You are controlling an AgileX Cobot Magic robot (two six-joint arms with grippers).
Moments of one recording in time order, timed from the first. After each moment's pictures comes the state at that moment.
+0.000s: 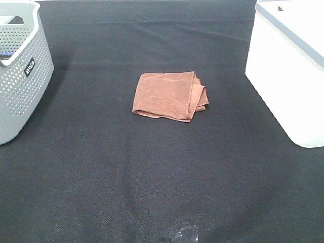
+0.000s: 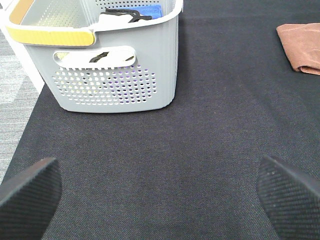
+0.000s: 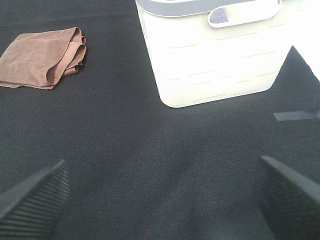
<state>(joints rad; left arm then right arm) 0.07 -0.01 -0.50 -0.01 1.04 0.04 -0.07 0.00 -0.50 0.05 1.07 -0.03</state>
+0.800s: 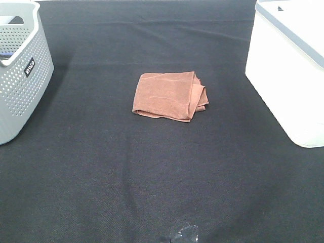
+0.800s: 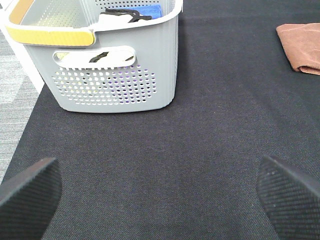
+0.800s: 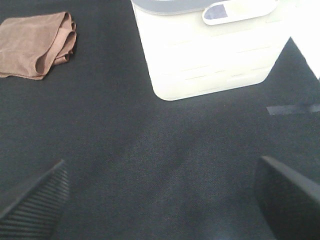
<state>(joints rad) 0.07 -0.01 -0.50 -0.01 1.04 0.04 -0.07 0.21 -0.58 0.03 1.06 -0.04</state>
